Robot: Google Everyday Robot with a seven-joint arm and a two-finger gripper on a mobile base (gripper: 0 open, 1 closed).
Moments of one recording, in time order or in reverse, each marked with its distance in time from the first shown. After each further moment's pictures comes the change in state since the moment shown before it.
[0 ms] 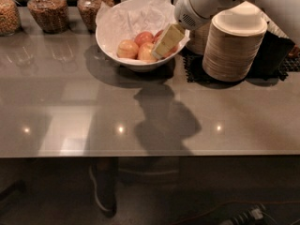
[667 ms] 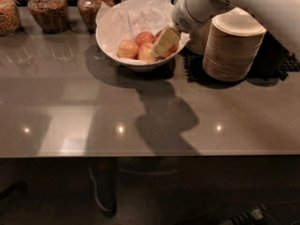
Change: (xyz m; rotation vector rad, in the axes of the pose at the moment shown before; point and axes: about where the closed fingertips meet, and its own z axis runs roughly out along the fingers) arm 0.007 -0.007 0.021 0.015 0.014 0.038
